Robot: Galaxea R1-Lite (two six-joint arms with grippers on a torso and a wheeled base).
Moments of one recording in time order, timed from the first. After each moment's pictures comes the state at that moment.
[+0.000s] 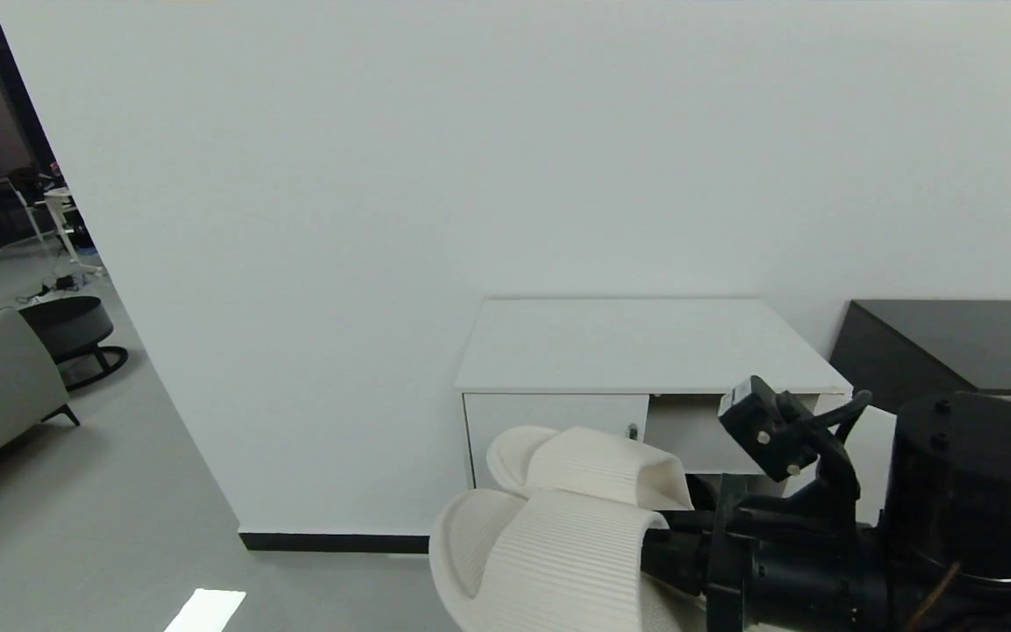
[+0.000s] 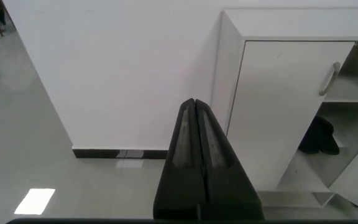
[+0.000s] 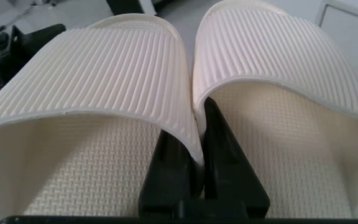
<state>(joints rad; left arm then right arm) 0.08 0.09 0.00 0.00 -0.06 0.03 0.88 1.59 -0.50 -0.92 0.31 0.24</state>
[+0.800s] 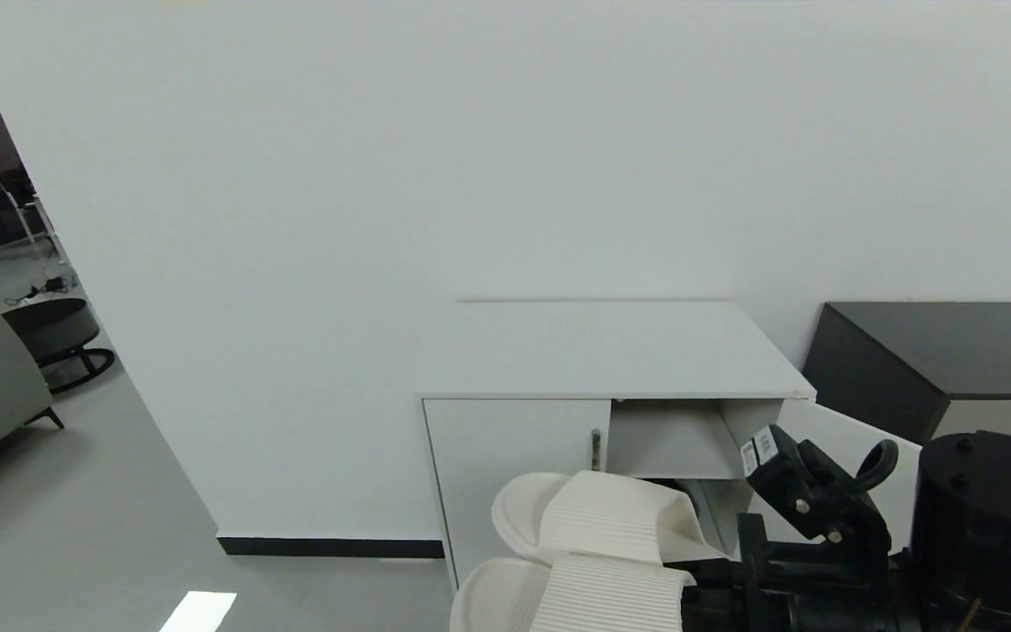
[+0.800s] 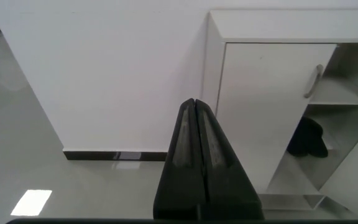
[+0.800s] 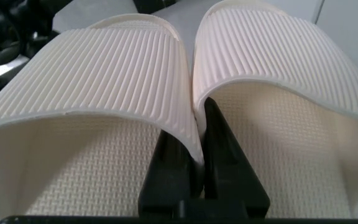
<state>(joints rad) 0.08 0.09 0.00 0.00 -0.06 0.03 0.84 1.59 -0.39 -0.98 0.44 0.17</state>
